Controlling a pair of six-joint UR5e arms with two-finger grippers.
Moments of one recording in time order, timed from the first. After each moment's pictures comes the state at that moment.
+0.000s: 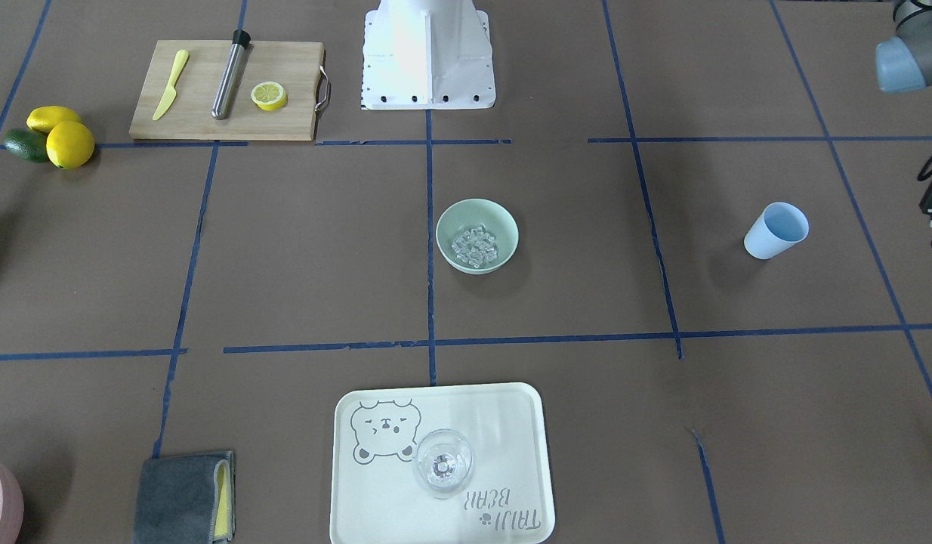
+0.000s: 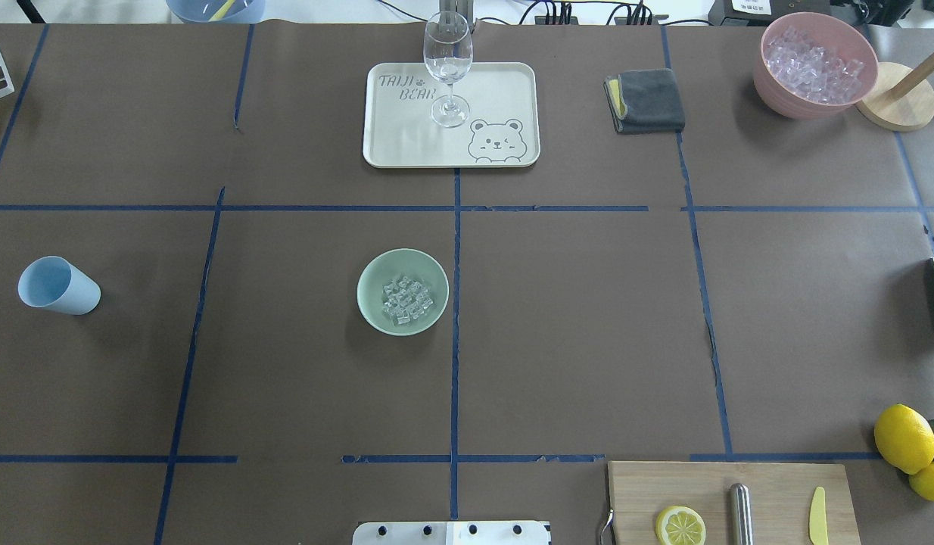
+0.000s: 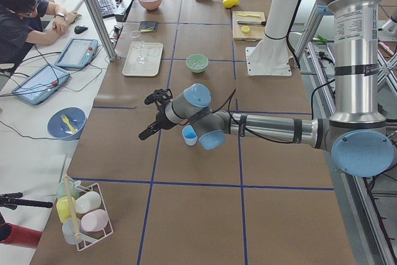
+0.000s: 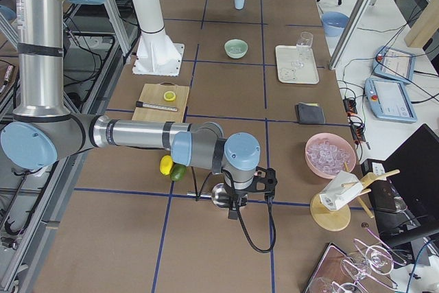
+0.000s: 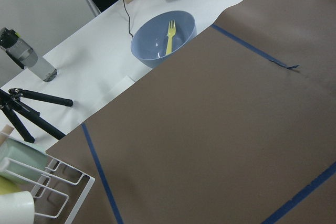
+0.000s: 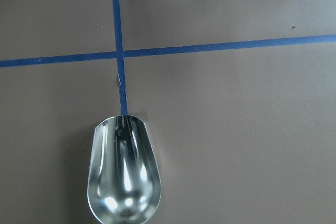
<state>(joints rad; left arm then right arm) -1.35 -1.50 -1.71 -2.39 -1.98 -0.13 1.68 -1.64 1.66 -1.69 2.32 -0.06</state>
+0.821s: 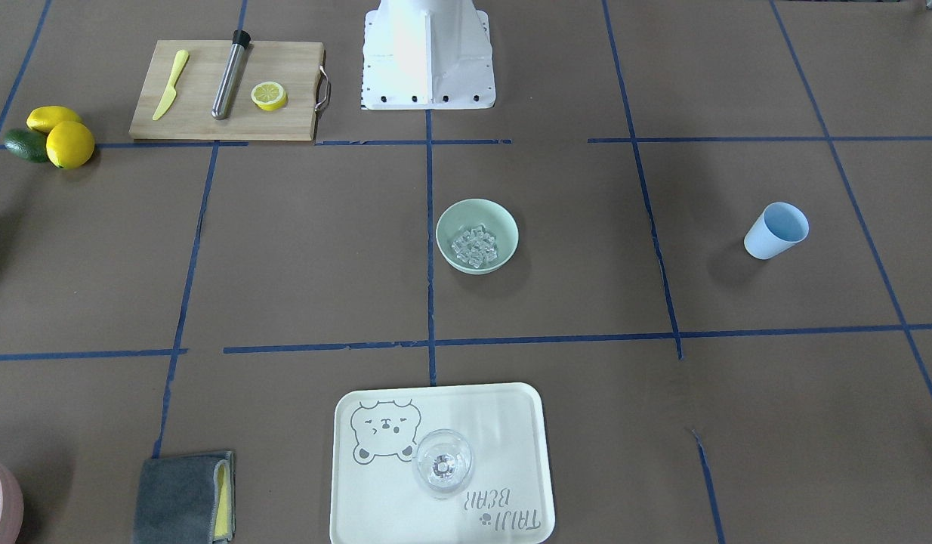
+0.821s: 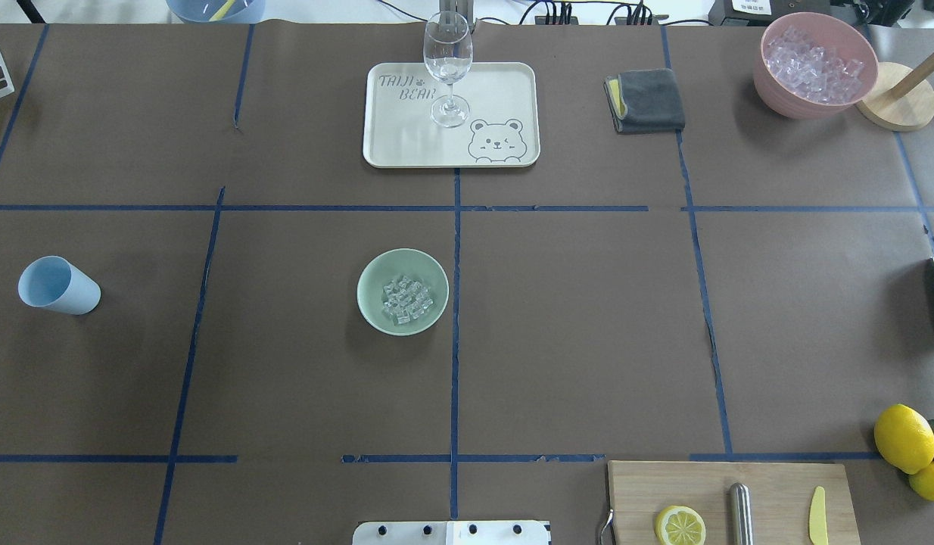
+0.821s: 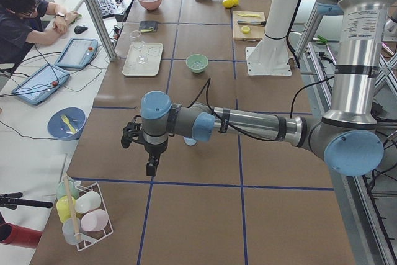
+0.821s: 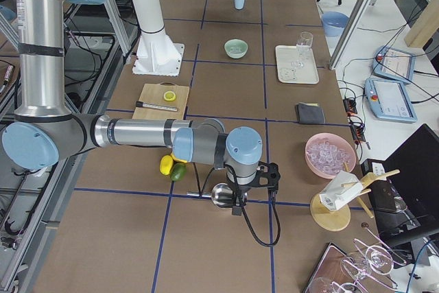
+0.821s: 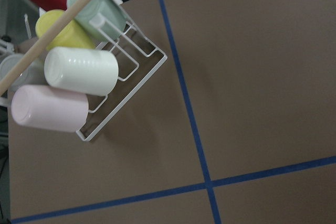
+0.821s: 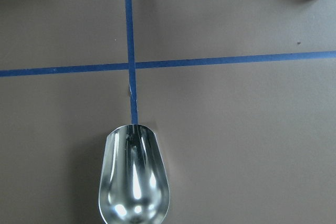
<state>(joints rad) -1.56 -1.59 -1.64 -1.67 -2.29 -0.08 1.68 -1.62 1.68 -1.69 2.32 -0.05</state>
